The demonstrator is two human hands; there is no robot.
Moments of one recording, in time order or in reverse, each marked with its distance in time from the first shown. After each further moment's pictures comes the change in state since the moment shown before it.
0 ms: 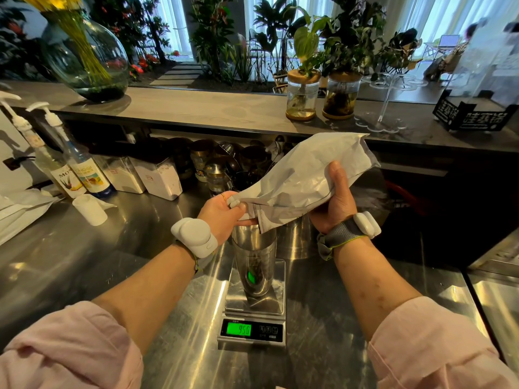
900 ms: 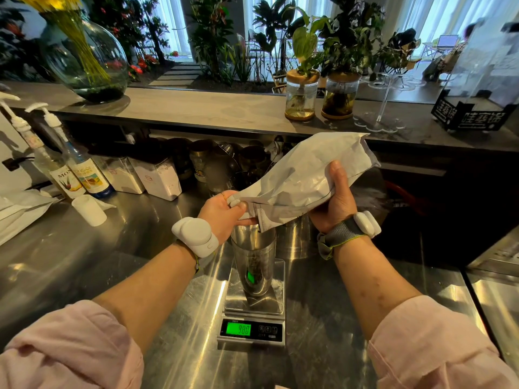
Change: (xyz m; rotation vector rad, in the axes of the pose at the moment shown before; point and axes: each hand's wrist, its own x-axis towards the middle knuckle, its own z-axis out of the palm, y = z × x) left_hand 0.000 0.000 0.002 -0.029 0.006 0.014; right_hand -0.002 -0.001 0.003 0.012 0.006 -0.014
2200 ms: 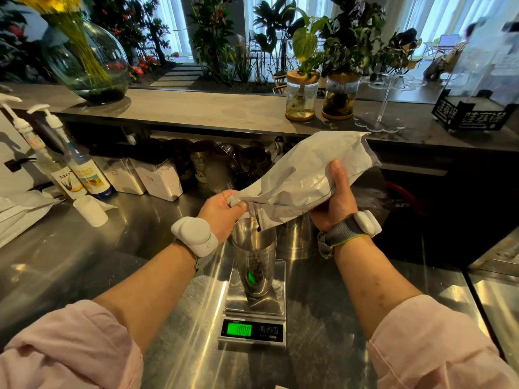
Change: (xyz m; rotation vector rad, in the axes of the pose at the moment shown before) left_hand -0.001 0.003 -0.005 0.176 0.040 -0.003; right_hand 0.000 -0.002 0.001 -0.019 0.012 0.035
